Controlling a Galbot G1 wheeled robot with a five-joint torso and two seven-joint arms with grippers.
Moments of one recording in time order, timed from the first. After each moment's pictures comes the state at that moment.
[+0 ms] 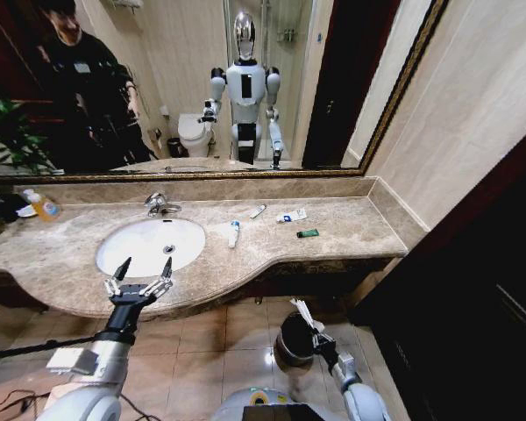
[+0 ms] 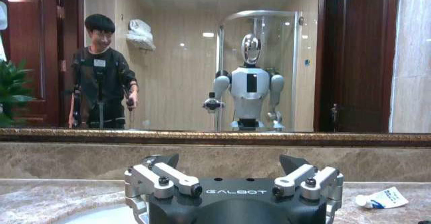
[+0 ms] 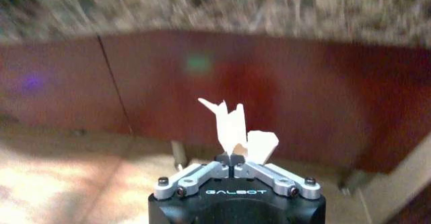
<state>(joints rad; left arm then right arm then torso) 1.84 -1.36 -0.82 -2.47 -0.37 0.04 0.05 -1.50 1.47 0.62 1.41 -0.03 0.09 -0.25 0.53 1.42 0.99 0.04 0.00</state>
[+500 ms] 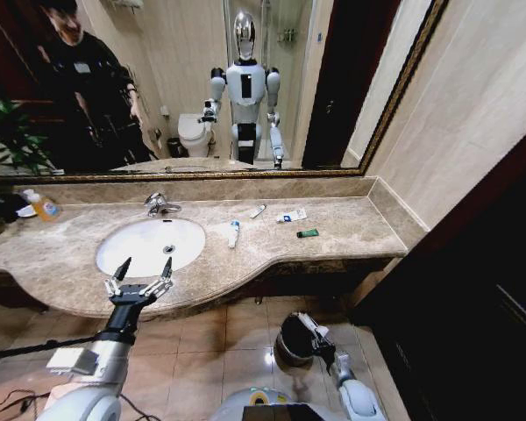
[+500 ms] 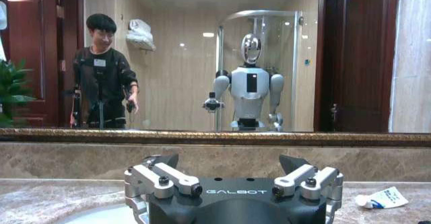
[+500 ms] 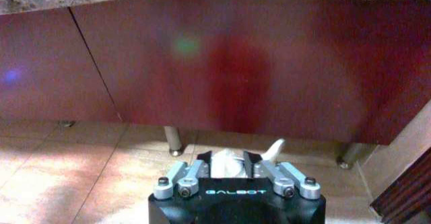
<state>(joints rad) 1.84 -1.36 -0.82 -2.47 -0.37 0.04 0.05 -1.43 1.46 0.60 1.29 0.02 0.08 -0.22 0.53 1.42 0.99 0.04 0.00</state>
